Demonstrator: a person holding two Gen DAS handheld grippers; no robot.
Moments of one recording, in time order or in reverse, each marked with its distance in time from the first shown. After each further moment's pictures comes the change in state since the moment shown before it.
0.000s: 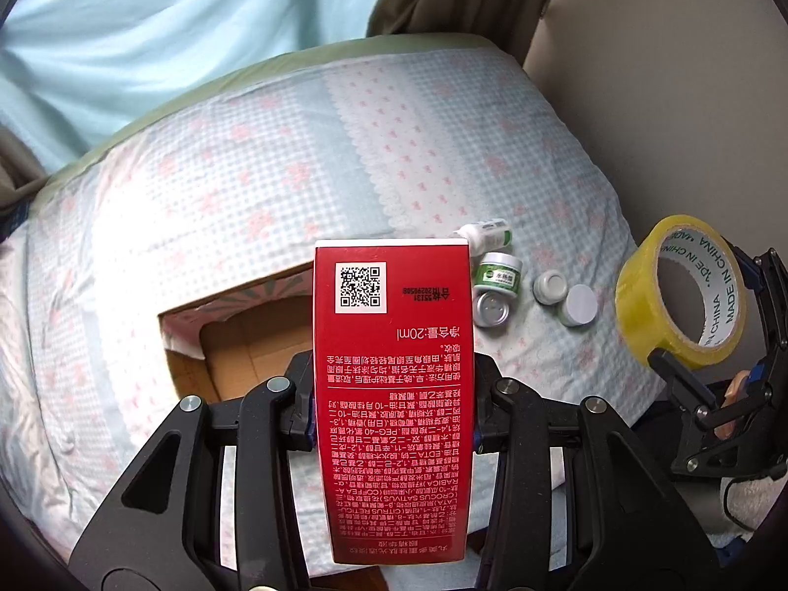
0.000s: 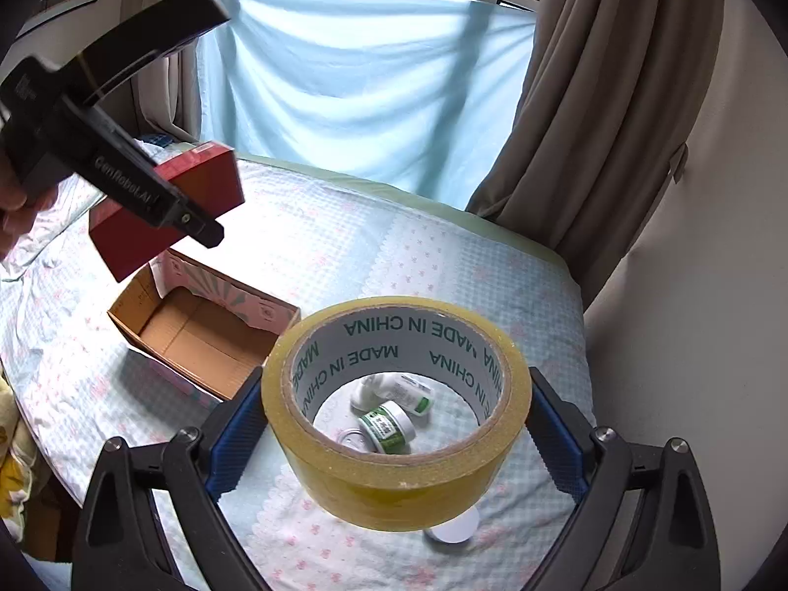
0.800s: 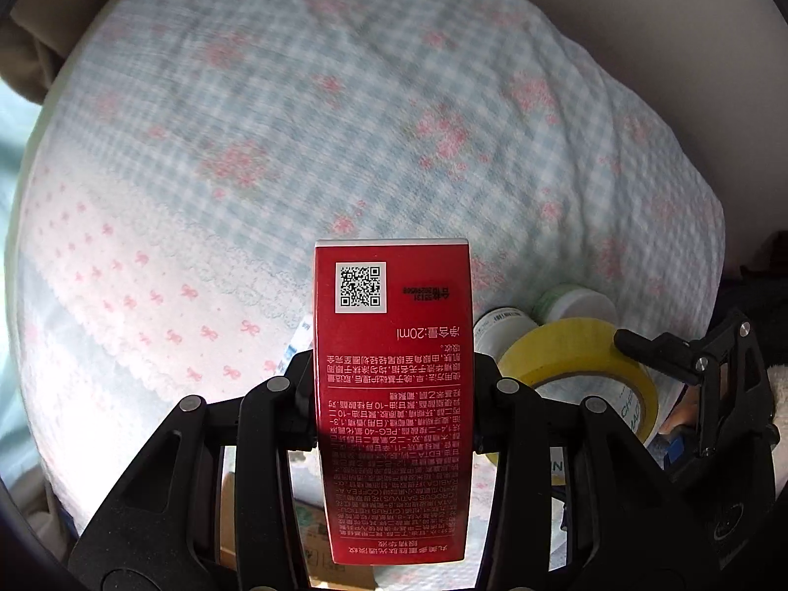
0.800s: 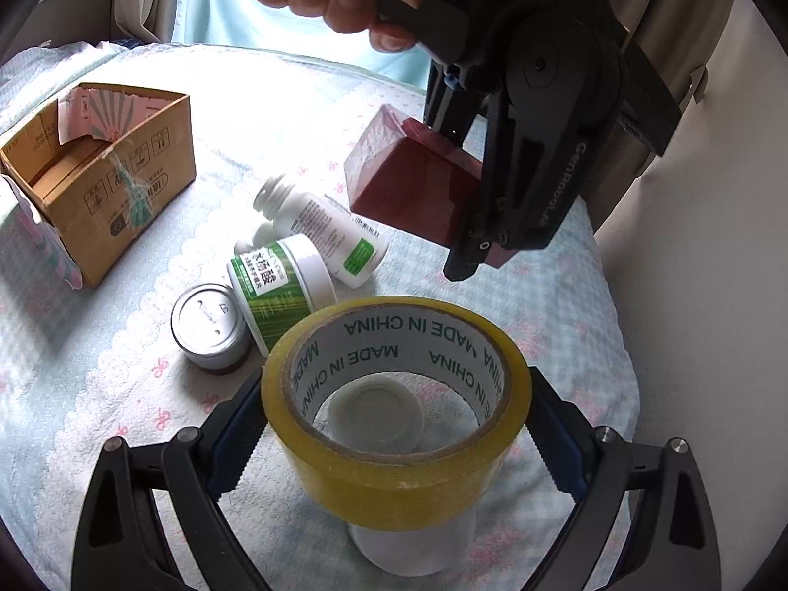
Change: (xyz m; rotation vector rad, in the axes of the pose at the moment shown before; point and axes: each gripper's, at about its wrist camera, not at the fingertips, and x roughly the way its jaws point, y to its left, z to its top) left arm 0.301 -0.255 0.111 0.697 0.387 -0.078; right arm 0.181 -0.073 -0.166 -0.097 0.098 -0.121
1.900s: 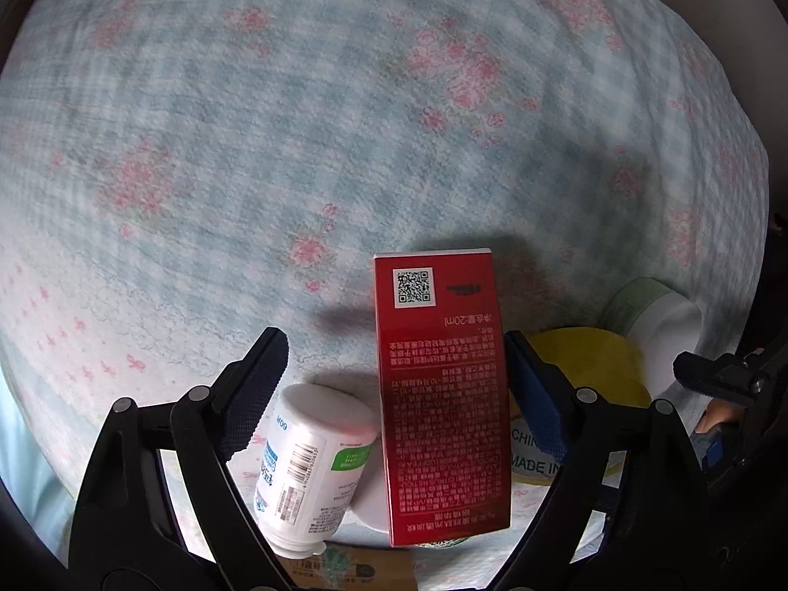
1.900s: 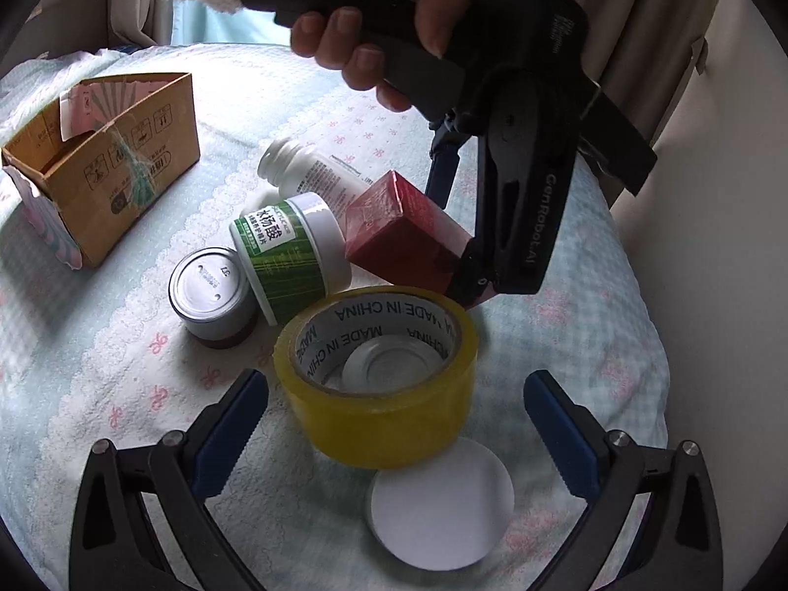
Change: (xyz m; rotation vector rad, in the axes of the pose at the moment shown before) left arm 0.109 -0.001 0.062 0.147 0.193 0.017; right arm 0.039 0.008 -0.033 0.013 0.019 0.060
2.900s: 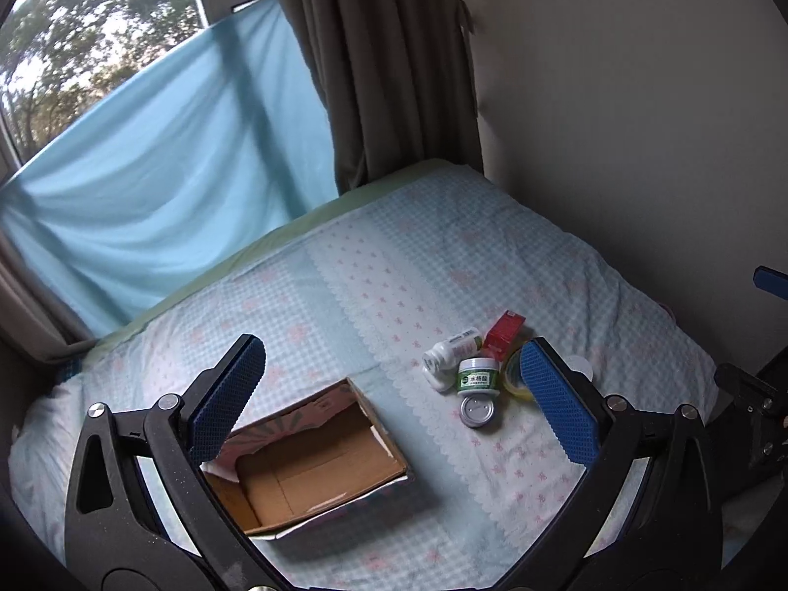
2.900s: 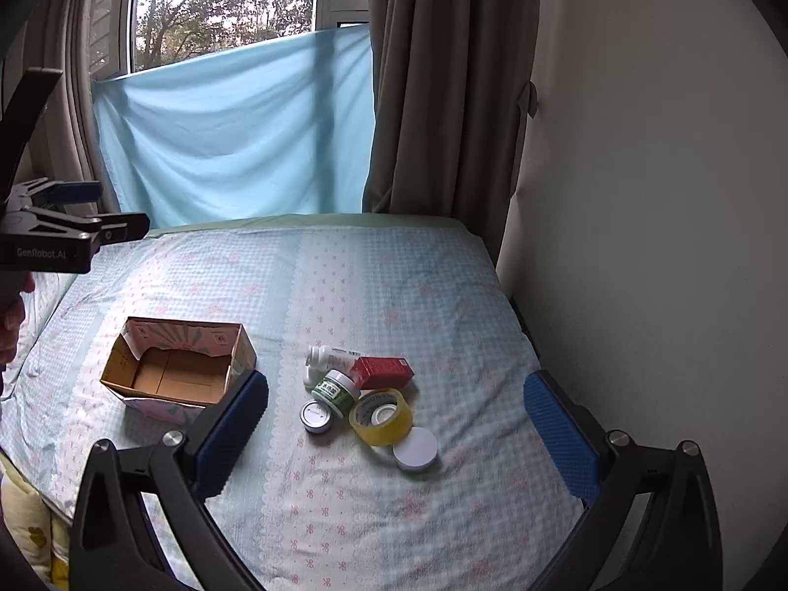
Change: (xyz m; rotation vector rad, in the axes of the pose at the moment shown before) left arm -0.317 -0.100 -0.391 -0.572 -0.864 0.418; right arm -0.330 -0.030 0.073 0.412 -0.131 -0.104
